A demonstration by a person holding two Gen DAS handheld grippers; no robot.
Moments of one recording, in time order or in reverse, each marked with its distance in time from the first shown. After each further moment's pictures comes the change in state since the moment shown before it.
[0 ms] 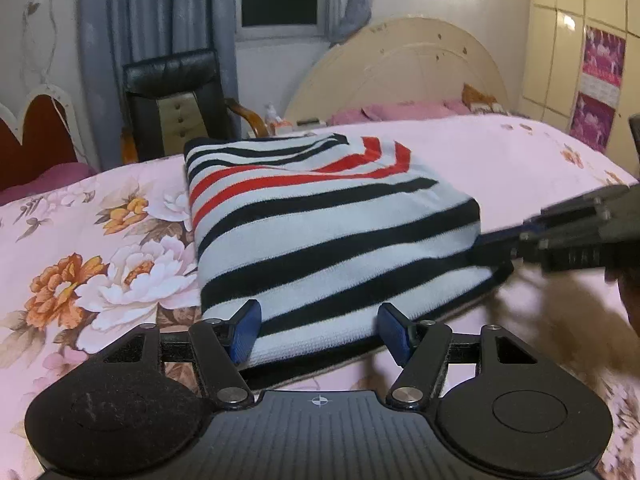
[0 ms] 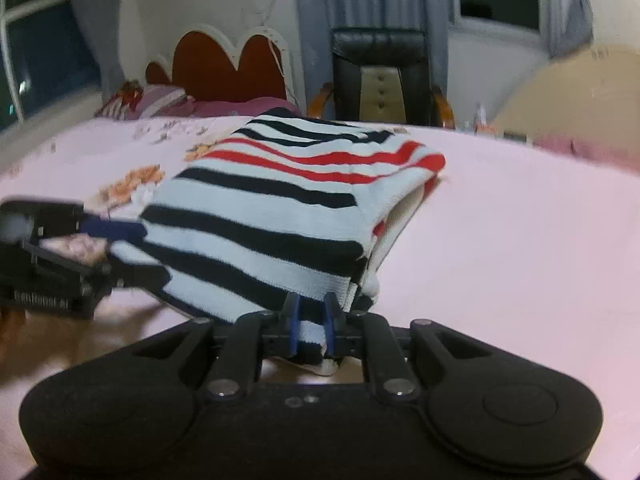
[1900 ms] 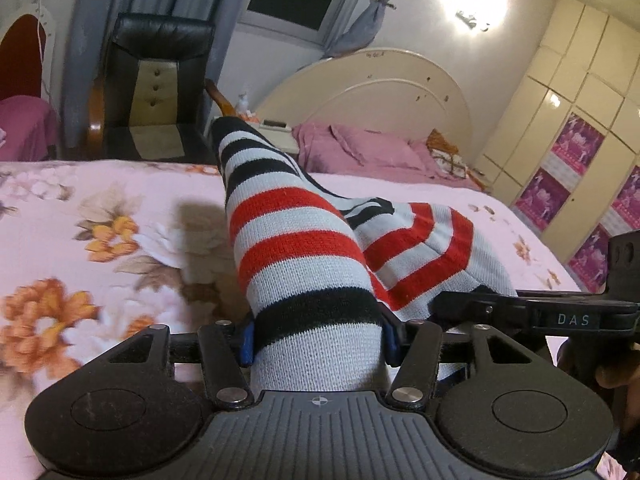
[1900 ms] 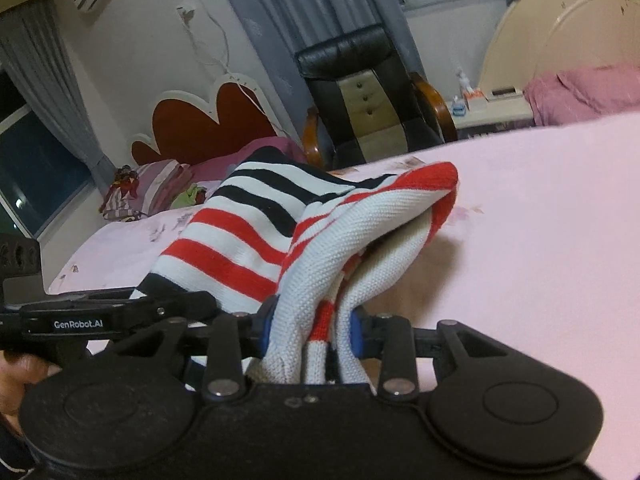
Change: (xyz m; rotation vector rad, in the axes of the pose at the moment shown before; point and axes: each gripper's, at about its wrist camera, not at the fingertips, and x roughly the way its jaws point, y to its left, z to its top) left arm -0.005 0.092 0.062 -0.252 -0.017 -0.265; right arm -0.012 0.014 0.064 0.293 -0.061 0.081
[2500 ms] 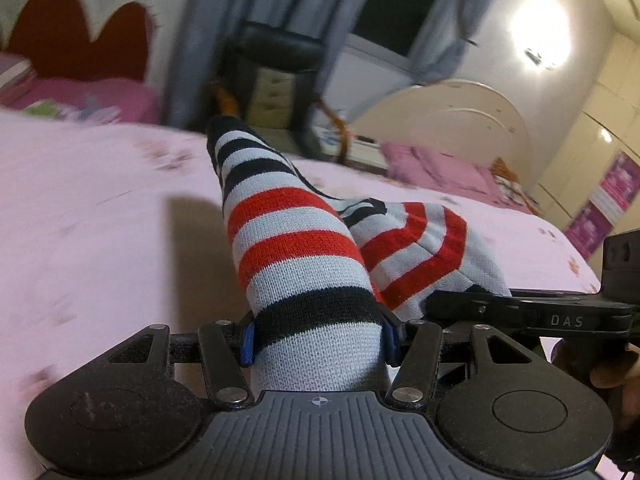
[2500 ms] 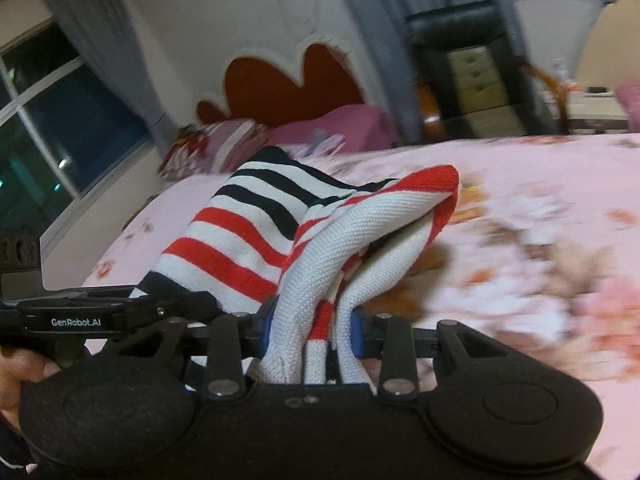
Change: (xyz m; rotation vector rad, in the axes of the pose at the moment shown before) left arm -0.181 0.222 -0.054 -0.133 -0.024 0.163; right arm 0.130 0.215 -0.025 -0.088 0.089 0.160
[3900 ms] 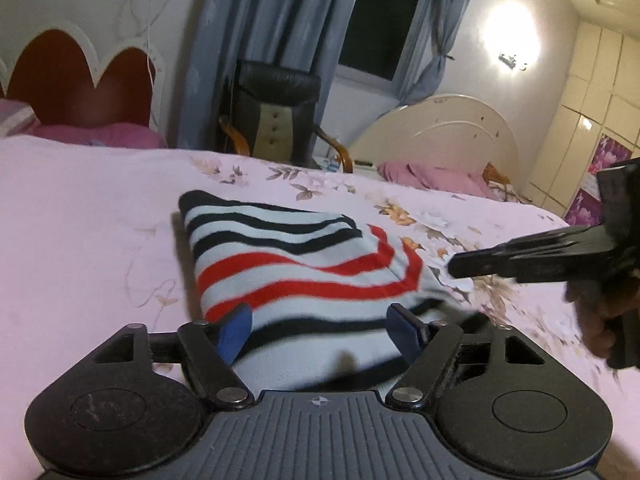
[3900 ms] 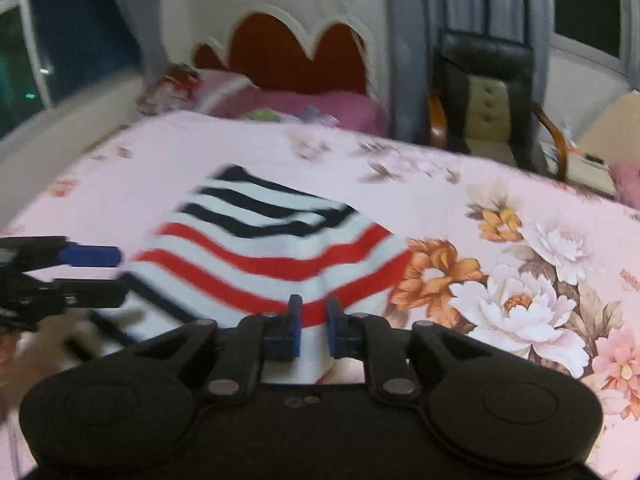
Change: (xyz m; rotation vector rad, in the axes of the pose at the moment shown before) left arm -0.038 0.065 -0.064 0.143 -0.122 -0.014; right arm 0.018 0.089 -0.021 -0.265 0.040 -0.183
